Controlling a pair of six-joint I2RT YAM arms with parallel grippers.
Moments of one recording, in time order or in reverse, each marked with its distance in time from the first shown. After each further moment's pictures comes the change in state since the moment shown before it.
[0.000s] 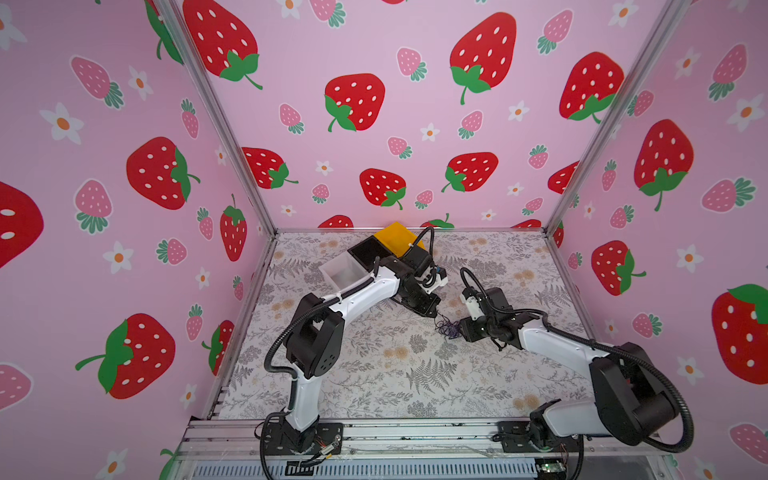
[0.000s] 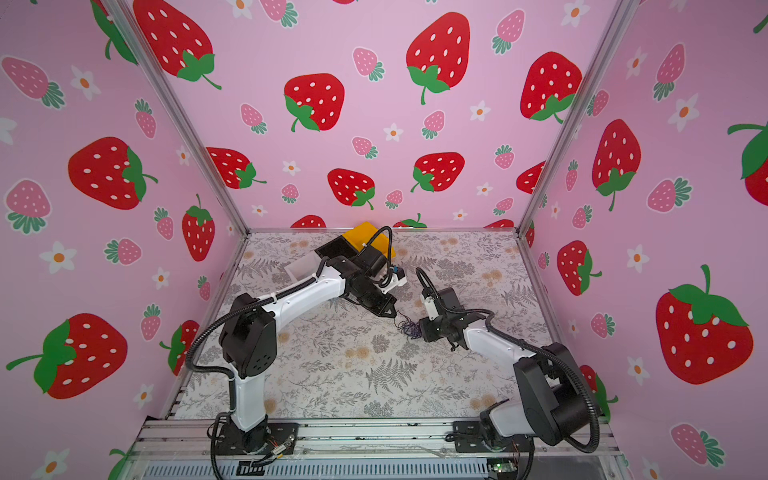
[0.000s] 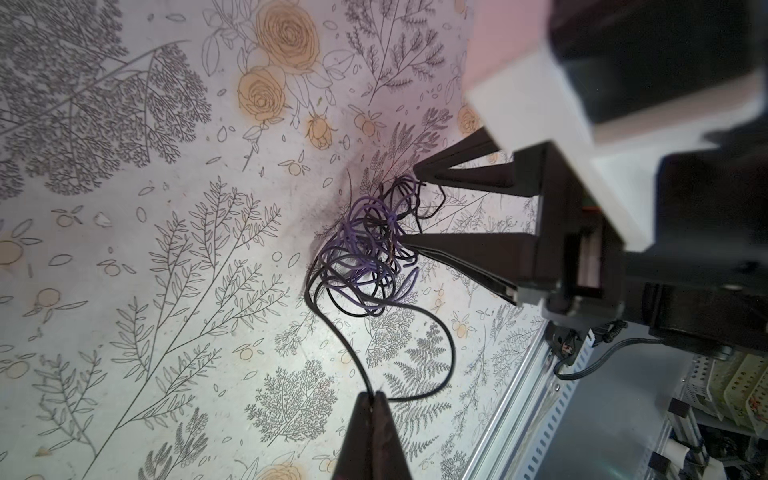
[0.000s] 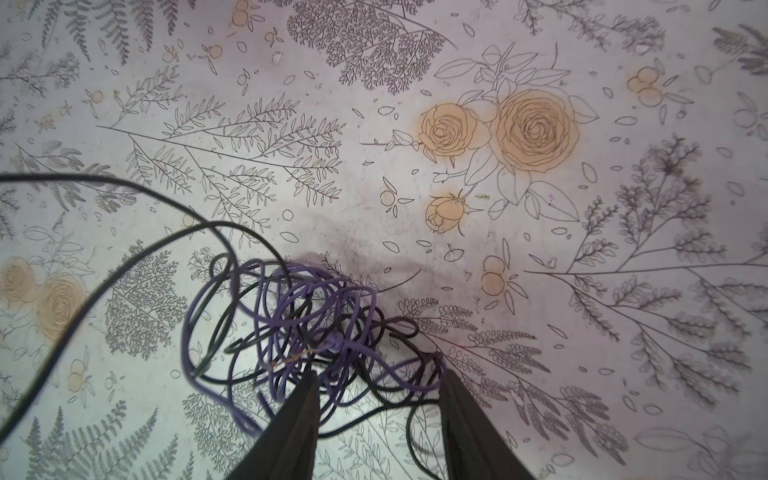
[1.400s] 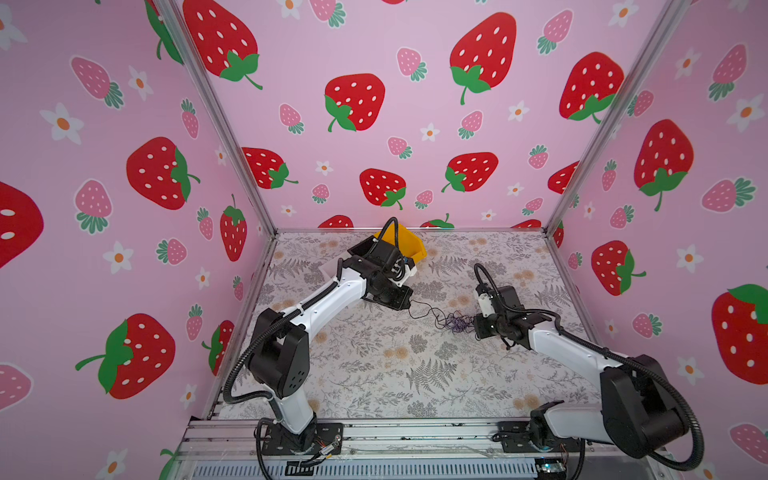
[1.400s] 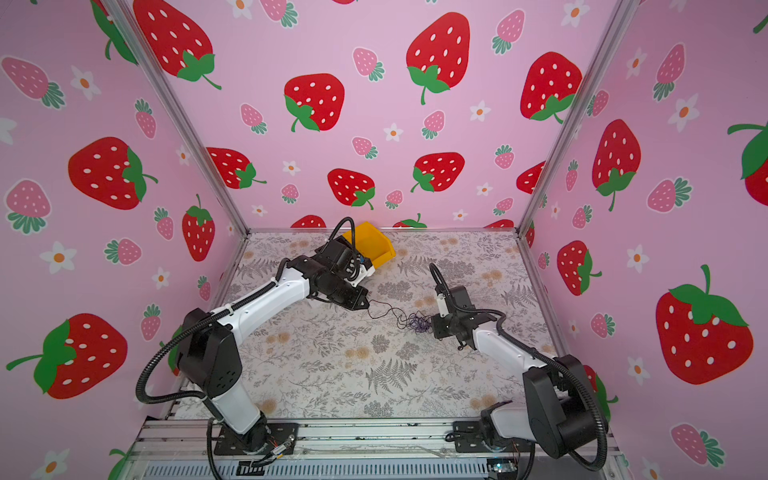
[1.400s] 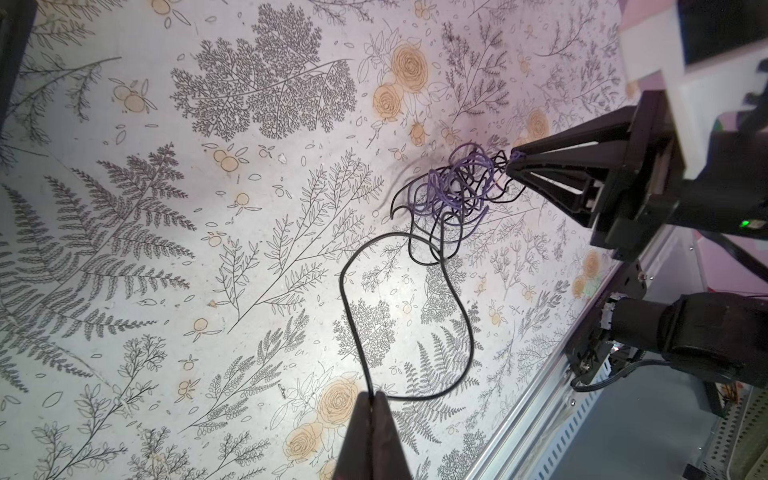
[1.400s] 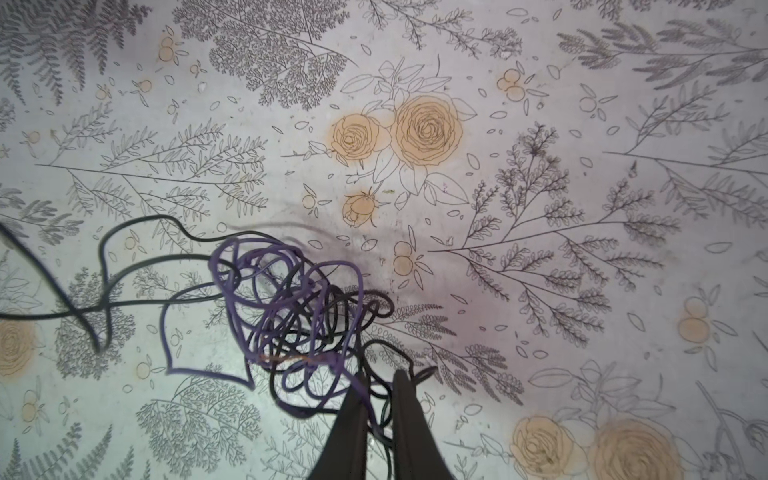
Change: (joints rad) left arm 0.145 -0.219 -0.201 0.031 -0.057 -0.047; right arm -0.097 -0.077 -0.011 -0.069 0.055 0.002
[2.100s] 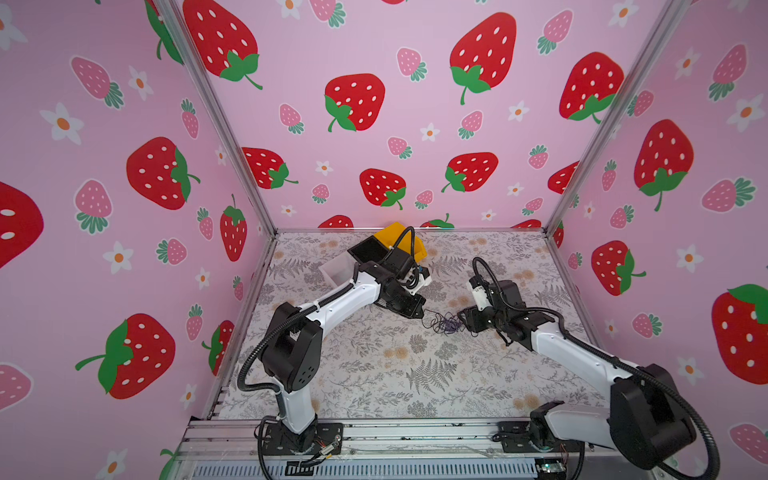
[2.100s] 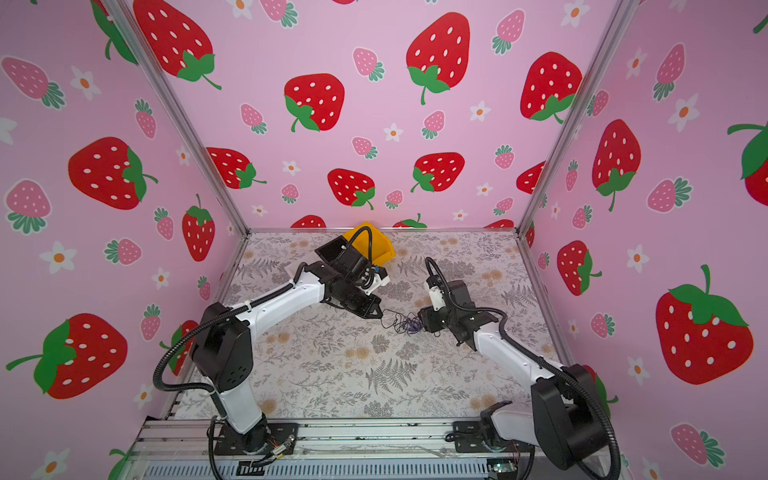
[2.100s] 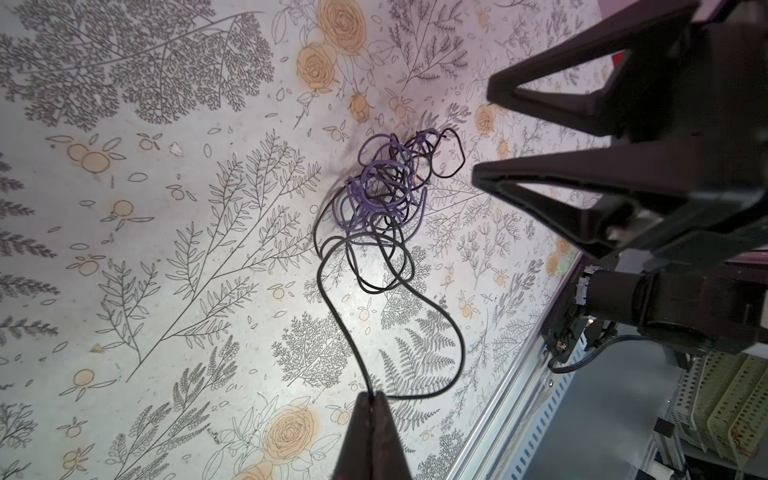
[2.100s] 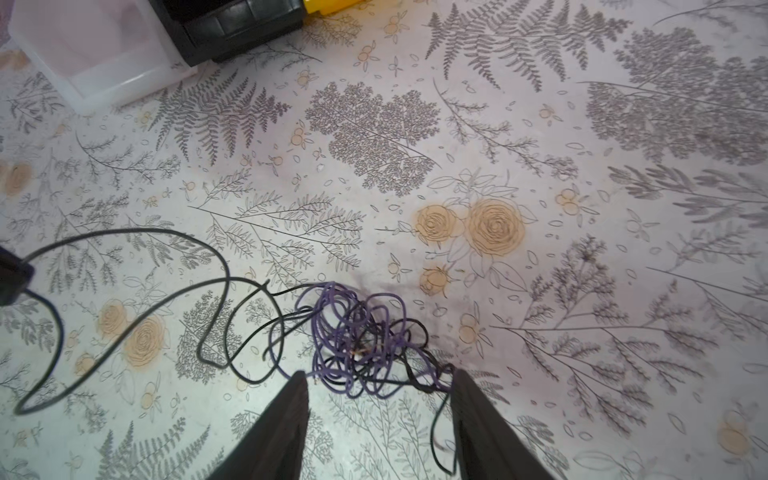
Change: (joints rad) left arm -0.084 0.072 0.013 0.044 0.064 -0.007; right arm 0.066 -0.013 0.052 0.091 -0.114 -0.035
